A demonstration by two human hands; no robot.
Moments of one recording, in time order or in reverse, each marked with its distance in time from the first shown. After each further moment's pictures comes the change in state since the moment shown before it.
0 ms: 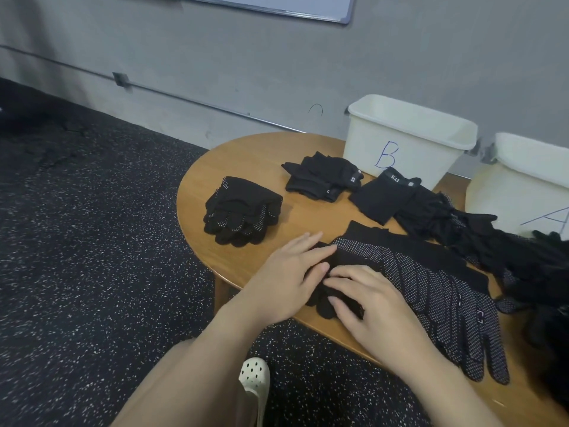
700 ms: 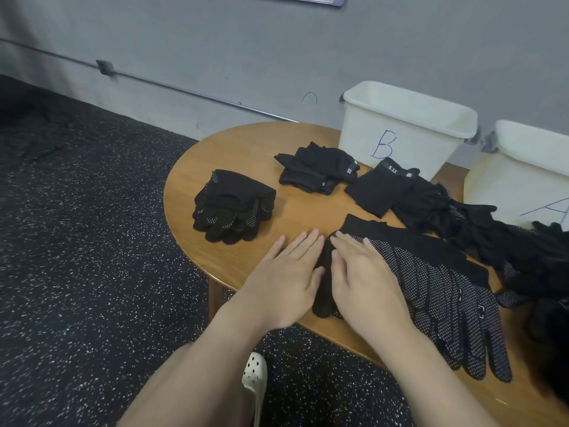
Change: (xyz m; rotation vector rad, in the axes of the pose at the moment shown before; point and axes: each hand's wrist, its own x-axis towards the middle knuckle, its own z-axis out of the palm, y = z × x) left_hand 0.006 -0.008 0.018 0.275 -0.115 -0.023; right_hand 0.040 -0.016 0.009 -0.110 0.046 0.330
